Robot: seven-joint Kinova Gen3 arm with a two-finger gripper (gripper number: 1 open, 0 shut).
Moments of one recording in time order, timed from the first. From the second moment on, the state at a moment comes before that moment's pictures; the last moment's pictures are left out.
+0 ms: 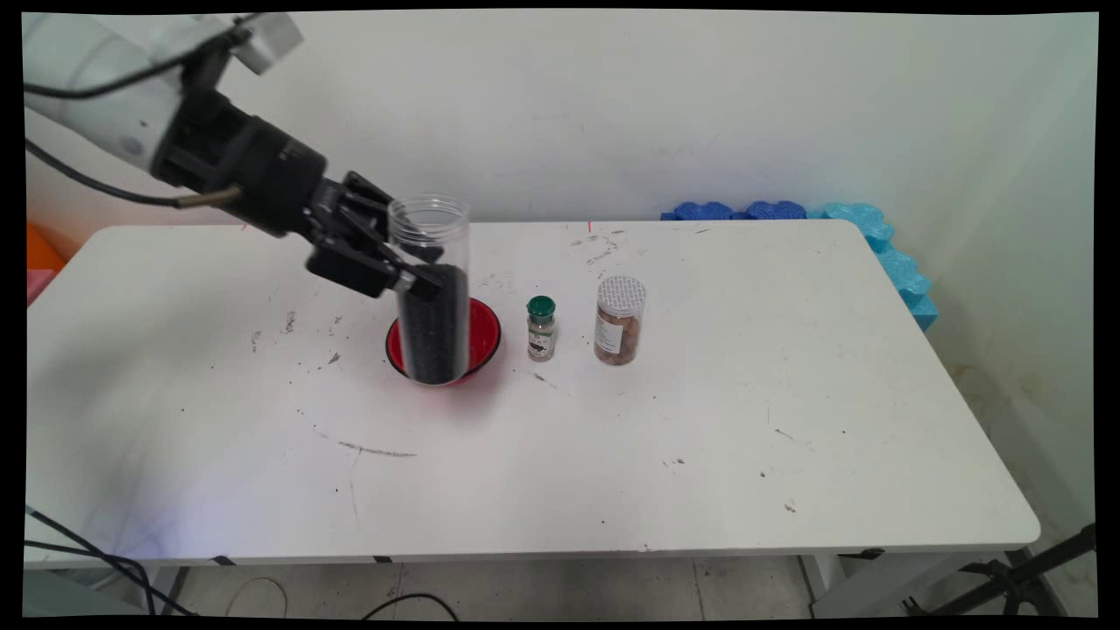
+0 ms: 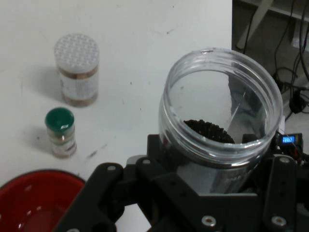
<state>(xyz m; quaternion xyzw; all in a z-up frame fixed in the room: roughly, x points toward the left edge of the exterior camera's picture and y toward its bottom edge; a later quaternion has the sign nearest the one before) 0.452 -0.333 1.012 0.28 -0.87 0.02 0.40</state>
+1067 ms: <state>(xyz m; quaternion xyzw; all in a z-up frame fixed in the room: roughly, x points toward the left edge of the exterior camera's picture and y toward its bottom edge) 0.484 -0.347 1.019 0.37 -0.87 -0.05 0.33</state>
